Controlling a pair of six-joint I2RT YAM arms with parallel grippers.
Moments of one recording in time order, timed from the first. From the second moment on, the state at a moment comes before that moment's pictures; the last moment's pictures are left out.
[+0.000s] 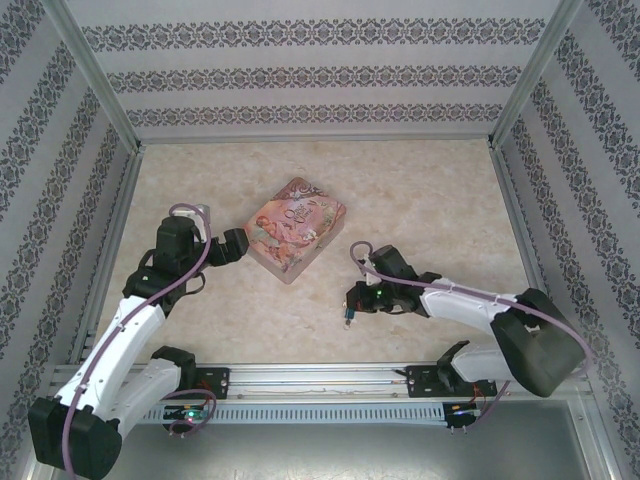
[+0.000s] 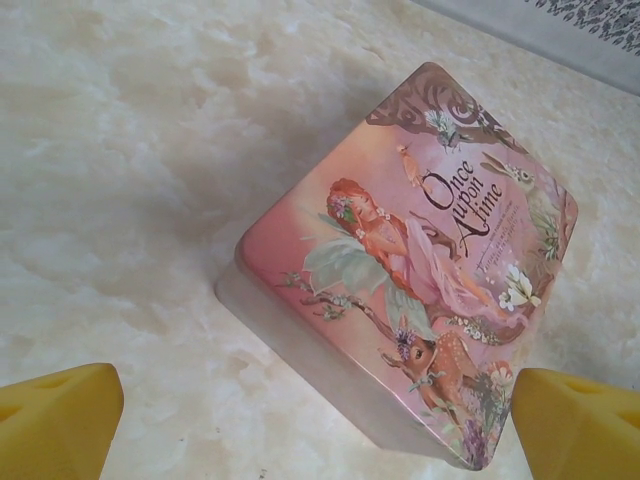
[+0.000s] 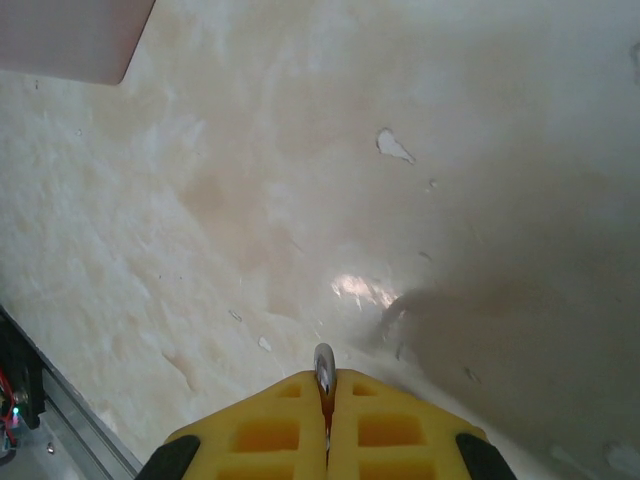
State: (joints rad) left arm -0.20 0.86 0.69 -0.46 0.11 -0.45; right arm 0.63 1.33 0.48 -0.13 -0.46 0.69
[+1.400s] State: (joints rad) left arm -0.17 0.80 0.66 -0.47 -0.03 -0.42; right arm 0.39 1.05 0.52 -0.20 -0.40 0.51
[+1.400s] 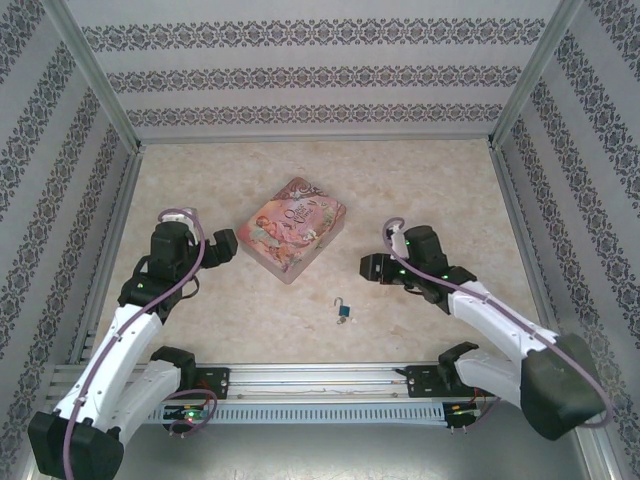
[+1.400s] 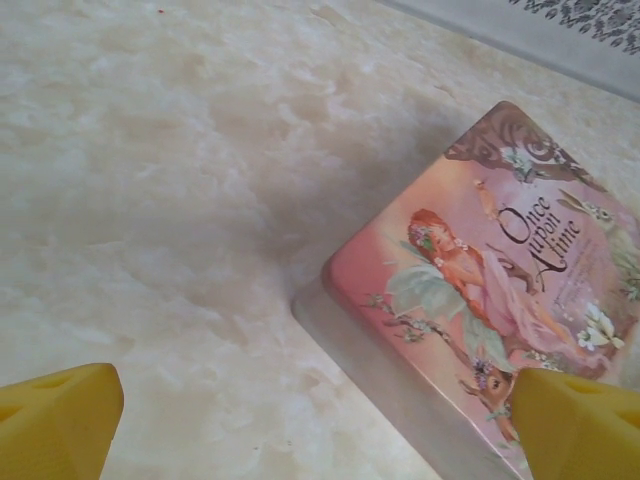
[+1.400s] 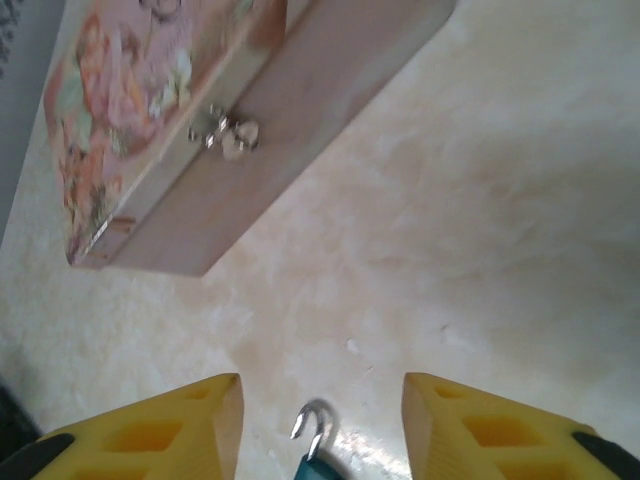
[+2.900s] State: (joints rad) left arm -0.01 1.20 0.32 0.46 -0.32 -0.07; right arm -0.02 1.53 0.36 0.83 -0.16 0.00
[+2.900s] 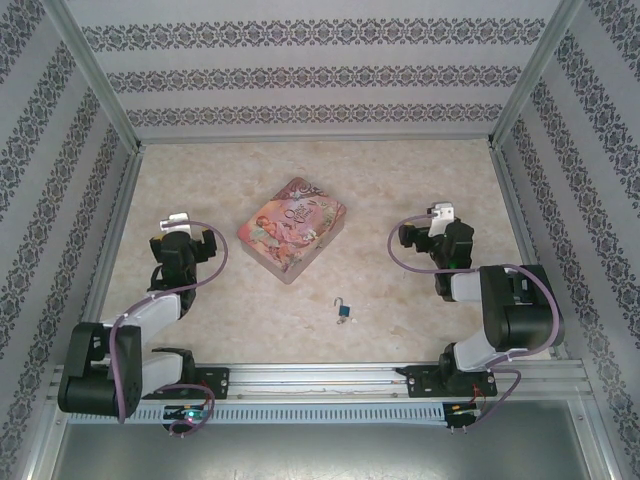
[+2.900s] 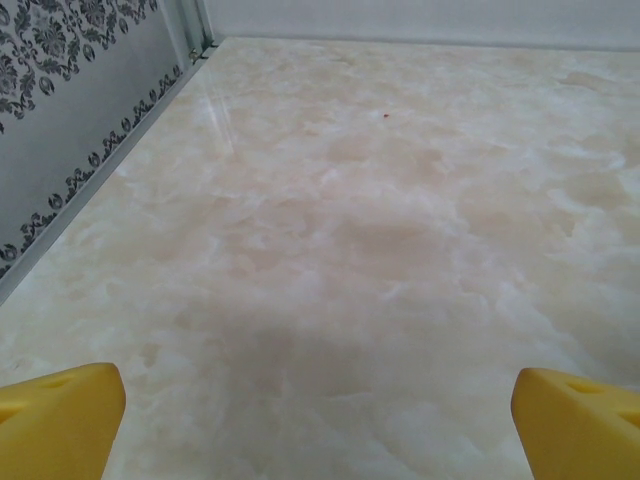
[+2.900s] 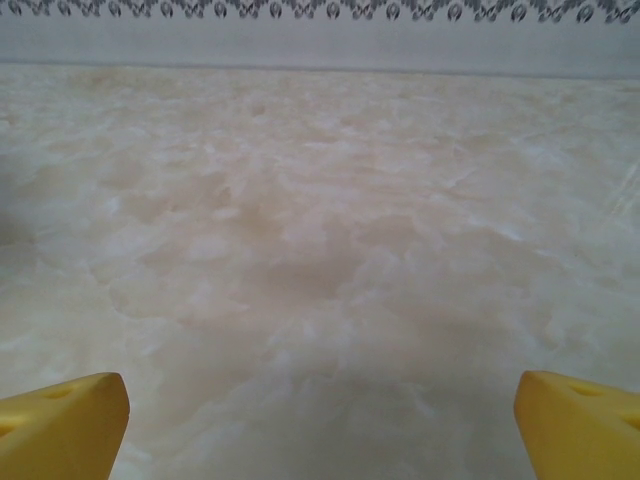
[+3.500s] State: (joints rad) left arm 0.00 1.61 0.26 0.98 -0.16 -0.06; right arm -0.04 1.53 0.36 0.87 -0.21 0.01
